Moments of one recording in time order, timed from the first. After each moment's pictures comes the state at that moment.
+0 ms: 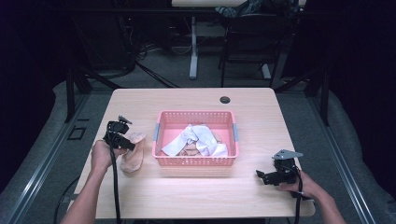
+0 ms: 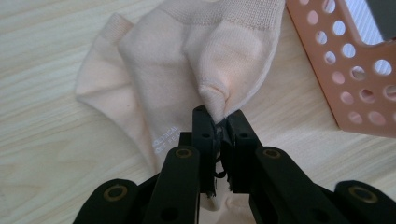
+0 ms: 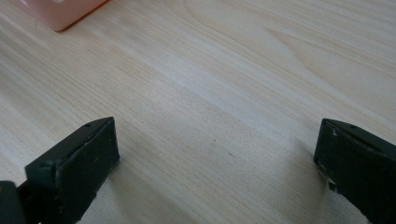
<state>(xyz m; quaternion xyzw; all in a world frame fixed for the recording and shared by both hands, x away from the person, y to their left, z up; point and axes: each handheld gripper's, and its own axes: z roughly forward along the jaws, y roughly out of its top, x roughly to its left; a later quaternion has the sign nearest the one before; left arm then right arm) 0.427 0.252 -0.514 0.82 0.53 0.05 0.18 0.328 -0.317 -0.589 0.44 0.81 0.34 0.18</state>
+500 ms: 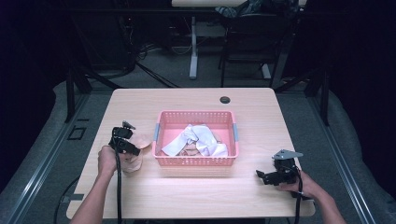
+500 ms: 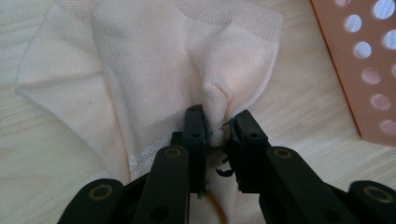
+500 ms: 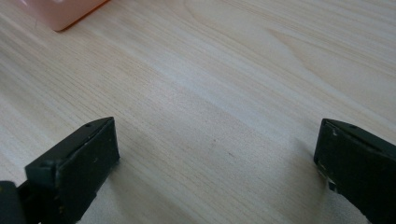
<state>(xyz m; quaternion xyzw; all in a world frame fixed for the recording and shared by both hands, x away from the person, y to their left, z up) 0.430 0.249 -0.544 0.82 0.55 0.03 0.19 0.328 -0.317 -0.589 0.44 0.81 0.34 0.18</state>
